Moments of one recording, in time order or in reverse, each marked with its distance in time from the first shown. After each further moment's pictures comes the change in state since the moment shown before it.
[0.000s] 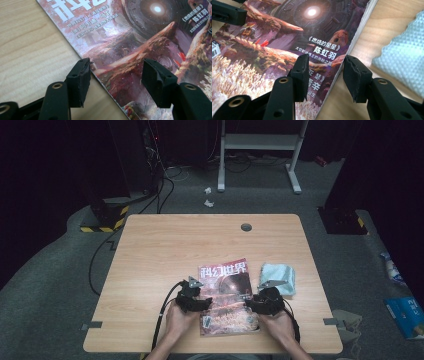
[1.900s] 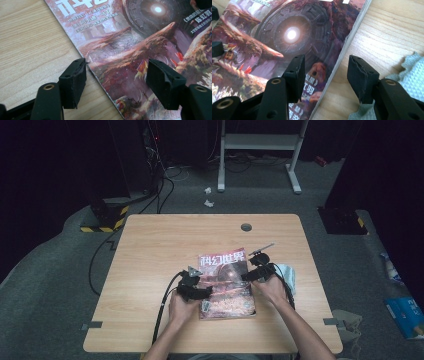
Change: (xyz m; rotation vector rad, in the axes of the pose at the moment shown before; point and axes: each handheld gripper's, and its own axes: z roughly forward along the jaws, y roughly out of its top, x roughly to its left) left arm 0.020 0.017 0.019 -0.059 0.039 -0.032; right arm -0.040 0.099 0.035 0.205 -0.029 0.052
